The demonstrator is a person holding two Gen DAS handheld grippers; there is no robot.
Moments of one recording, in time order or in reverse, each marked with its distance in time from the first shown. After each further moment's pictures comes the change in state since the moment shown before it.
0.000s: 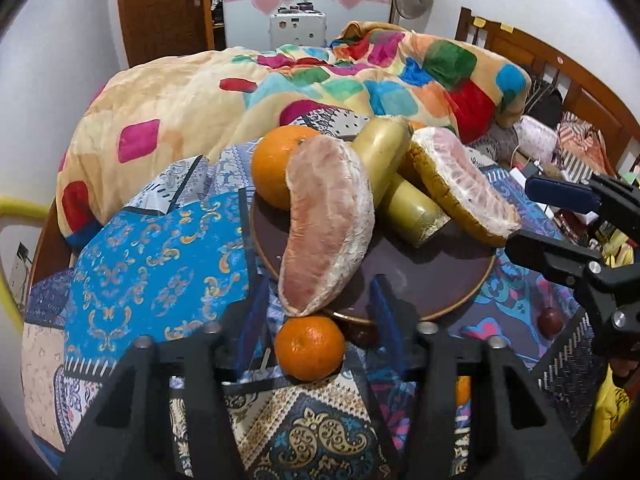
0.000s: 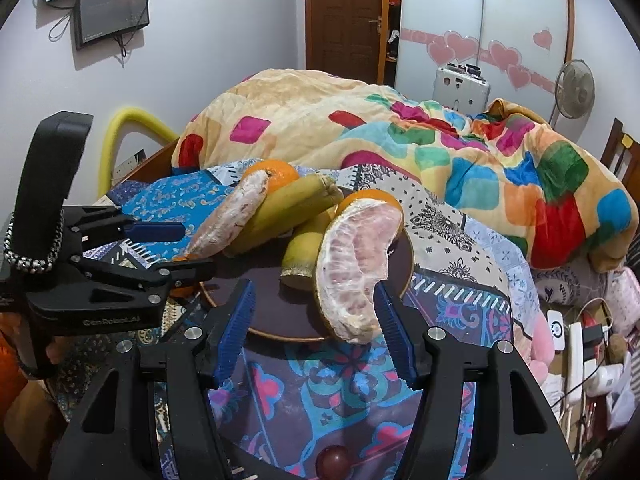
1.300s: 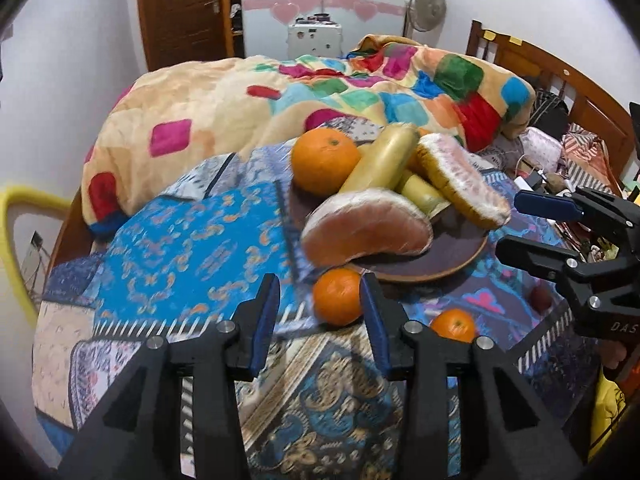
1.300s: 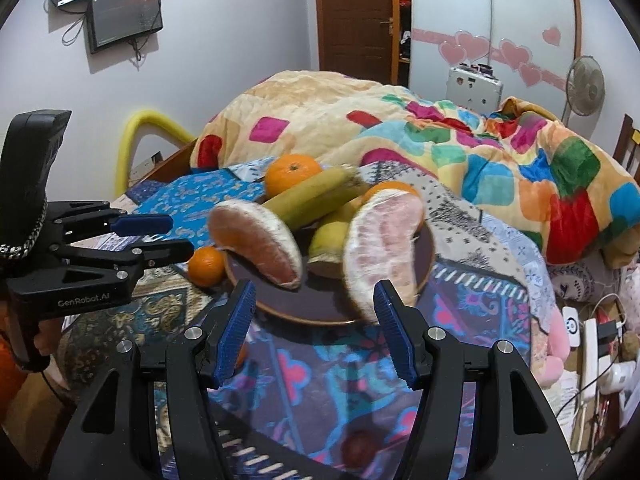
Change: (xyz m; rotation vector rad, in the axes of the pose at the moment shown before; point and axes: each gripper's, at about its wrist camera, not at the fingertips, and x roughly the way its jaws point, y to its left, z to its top) left arm -0.045 0.019 -0.029 -0.049 -0.041 0.035; right arm -0.009 0.015 -0.011 0.000 -0.006 0.066
